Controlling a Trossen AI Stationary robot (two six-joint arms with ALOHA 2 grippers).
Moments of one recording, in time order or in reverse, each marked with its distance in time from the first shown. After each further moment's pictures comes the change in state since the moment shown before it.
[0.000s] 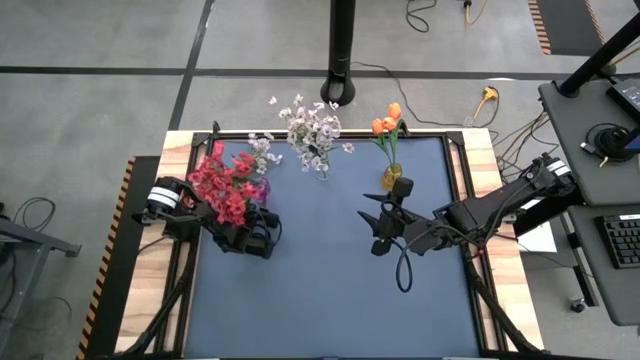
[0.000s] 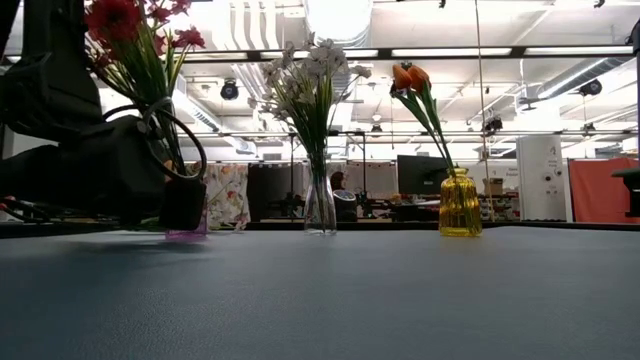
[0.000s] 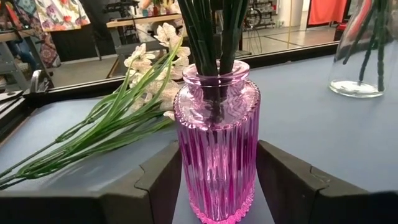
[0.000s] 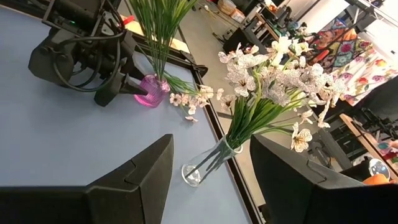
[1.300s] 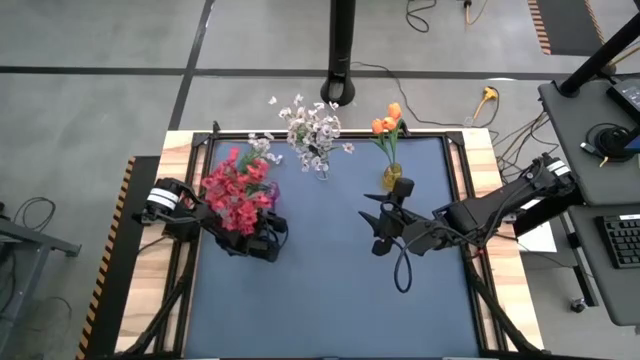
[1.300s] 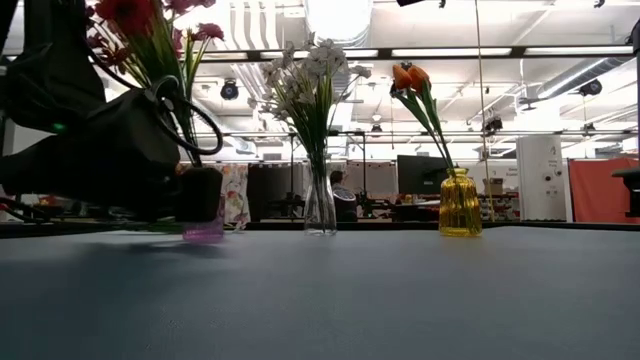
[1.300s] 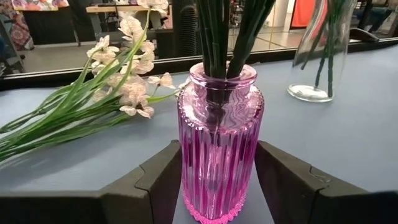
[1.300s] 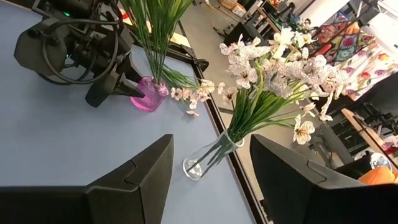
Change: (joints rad) left arm -0.026 0.000 0.057 0.105 0.033 0.078; right arm 0.000 -0.001 0.000 -0.039 0.000 0.037
